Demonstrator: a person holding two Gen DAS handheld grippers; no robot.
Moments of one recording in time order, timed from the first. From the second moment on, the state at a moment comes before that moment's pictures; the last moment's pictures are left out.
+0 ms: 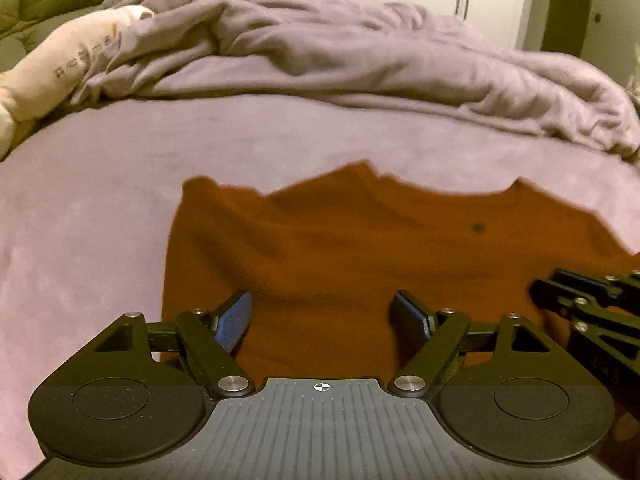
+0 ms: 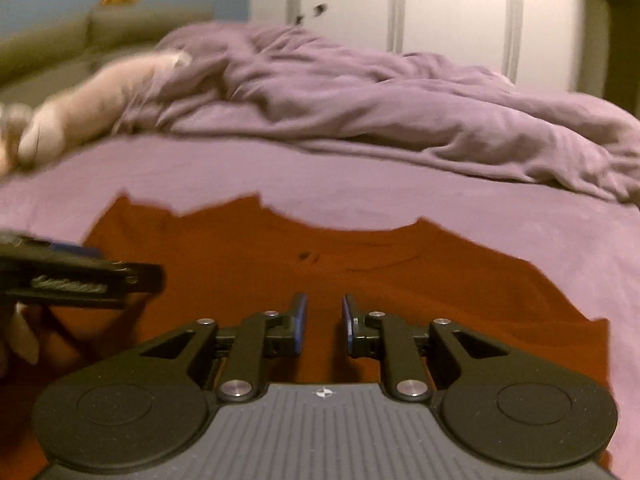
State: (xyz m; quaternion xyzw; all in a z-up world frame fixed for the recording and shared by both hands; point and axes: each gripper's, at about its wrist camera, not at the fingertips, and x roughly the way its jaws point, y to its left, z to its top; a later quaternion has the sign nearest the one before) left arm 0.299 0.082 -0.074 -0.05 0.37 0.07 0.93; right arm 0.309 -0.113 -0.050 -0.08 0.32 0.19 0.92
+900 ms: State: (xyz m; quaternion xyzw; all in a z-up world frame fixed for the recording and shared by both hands) left arm 0.193 0.135 -0.067 0.00 0.44 0.11 0.89; right arm 0.245 -0.247 -0.027 -0.08 0.39 0.01 0.92
